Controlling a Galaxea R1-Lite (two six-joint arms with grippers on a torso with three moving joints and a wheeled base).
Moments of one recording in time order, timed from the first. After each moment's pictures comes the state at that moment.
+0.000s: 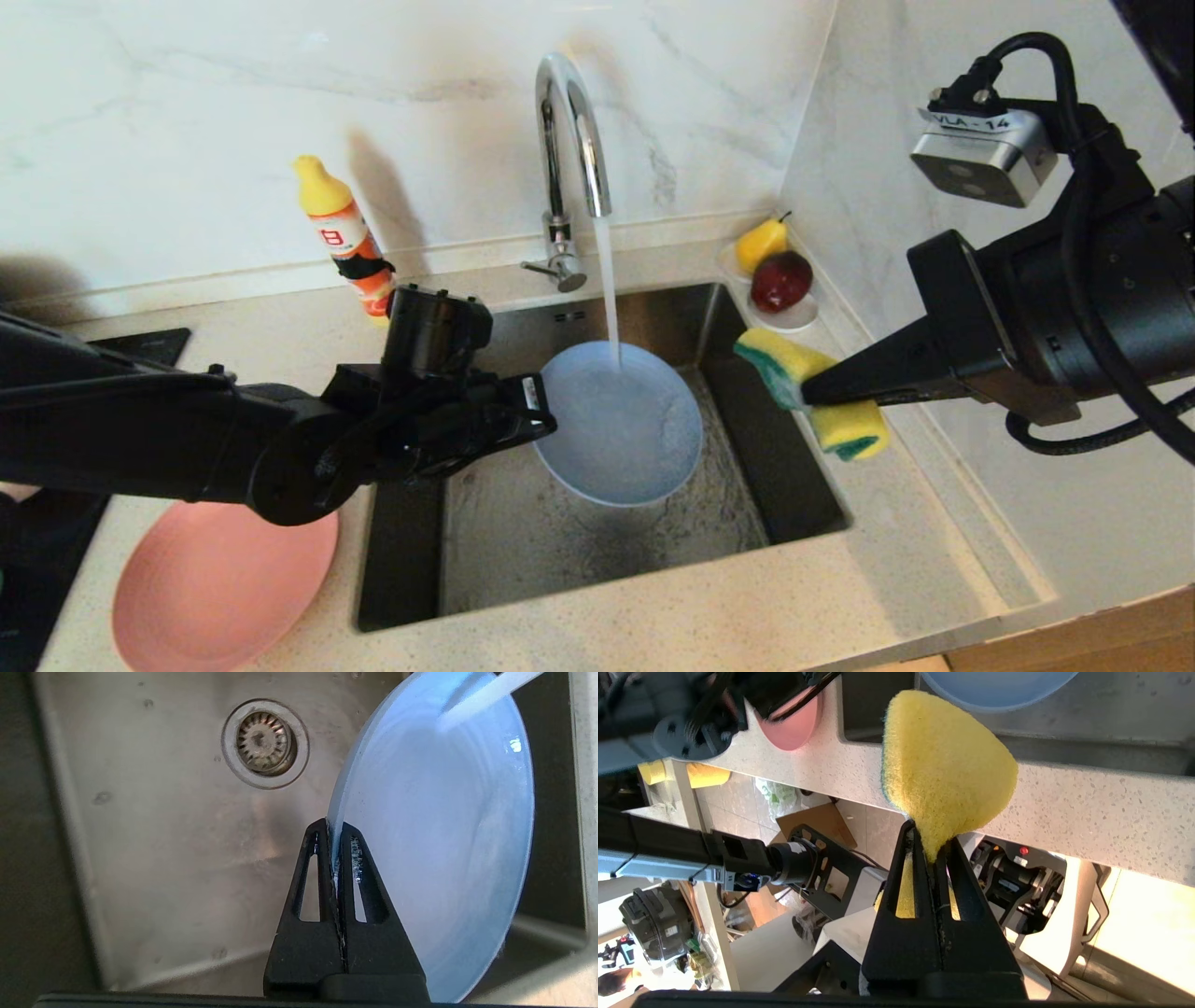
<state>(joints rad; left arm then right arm) -0.51 1.89 -1.06 -0.36 0.16 -0.46 0.74 1.56 -1.80 0.88 0.13 0.62</state>
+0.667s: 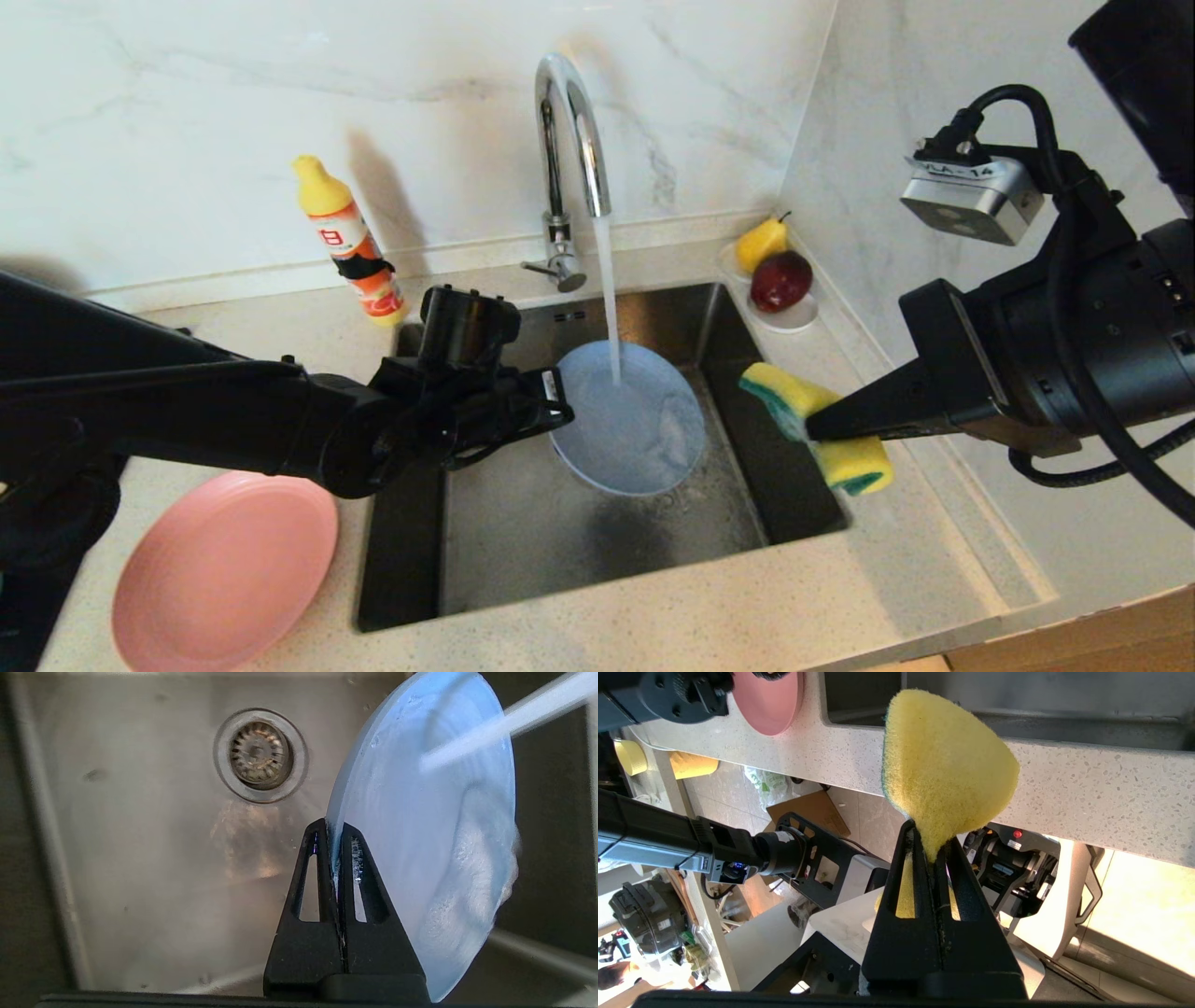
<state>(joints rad) -0.50 1.98 -1.16 -0.36 0.16 -0.46 0.74 1.55 -1.73 0.87 0.14 0.62</state>
